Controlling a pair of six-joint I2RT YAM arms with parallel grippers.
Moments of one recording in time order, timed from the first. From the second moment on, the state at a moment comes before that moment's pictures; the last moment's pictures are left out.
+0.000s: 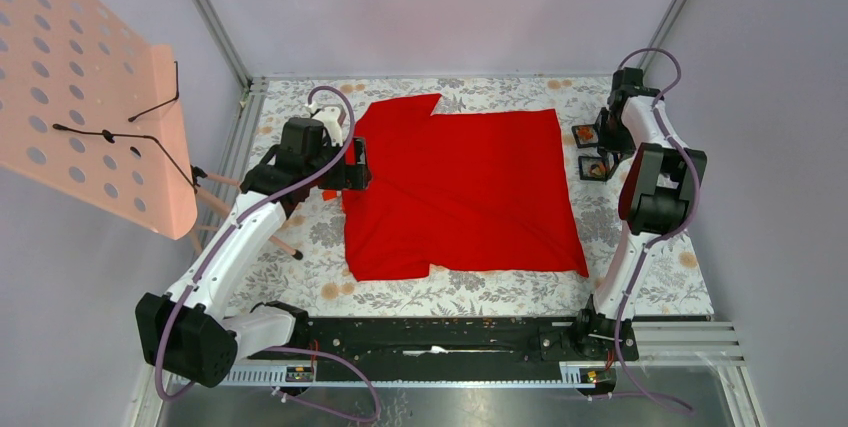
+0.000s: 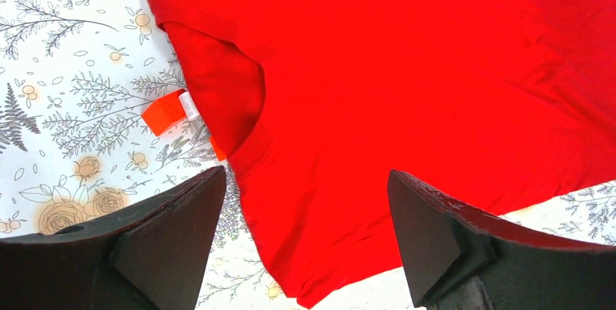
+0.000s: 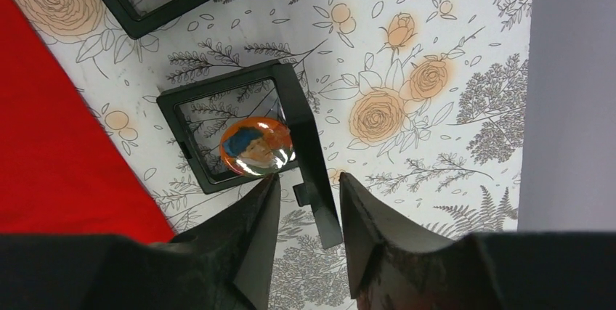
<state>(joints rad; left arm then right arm) -0.31 1.16 1.04 -0.59 0.08 -0.22 -0.18 2.07 1.70 -0.85 0.25 0.04</state>
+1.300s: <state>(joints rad) -0.77 1.28 0.91 0.09 0.25 -0.27 0.36 1.79 1.64 -1.13 0.17 0.04</state>
